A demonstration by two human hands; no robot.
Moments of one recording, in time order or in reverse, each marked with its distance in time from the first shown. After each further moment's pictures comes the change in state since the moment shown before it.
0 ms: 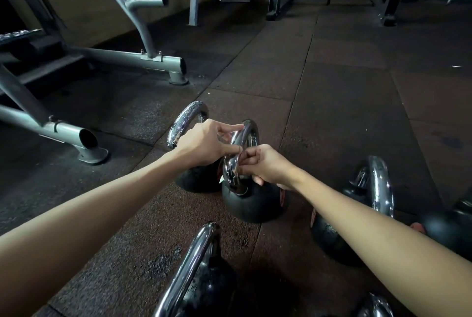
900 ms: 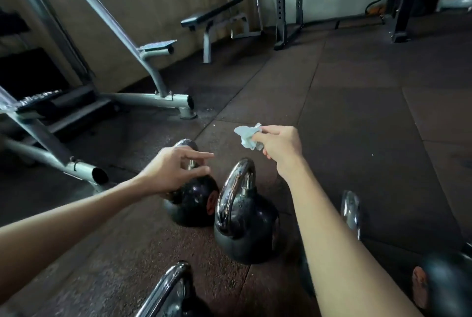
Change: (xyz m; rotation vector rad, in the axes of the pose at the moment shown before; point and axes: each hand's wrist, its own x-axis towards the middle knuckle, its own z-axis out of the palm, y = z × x) left_hand -0.004 0.023 -0.033 0.043 0.108 0.139; right_hand -0.006 -0.076 -0.098 0.258 0.569 -0.111
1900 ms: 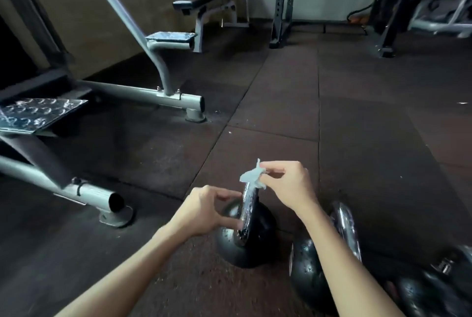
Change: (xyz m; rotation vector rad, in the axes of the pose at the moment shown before) left_hand 0.032 -0.194 -0.048 -0.262 -0.291 -0.108; right_hand 0.024 0.003 0.215 -0.600 0.050 -0.155
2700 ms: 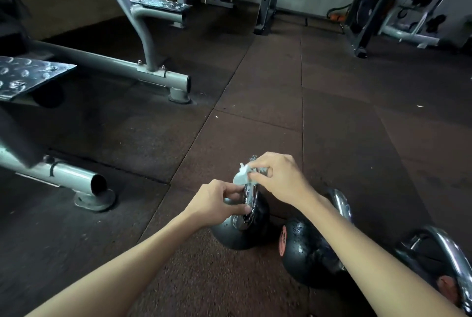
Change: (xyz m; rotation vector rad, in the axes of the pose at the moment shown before) left_hand 0.002 -0.024 0.023 -0.242 -0.131 -0.023; right_hand -0.006 -0.010 0.020 -0.339 -0.225 -0.272
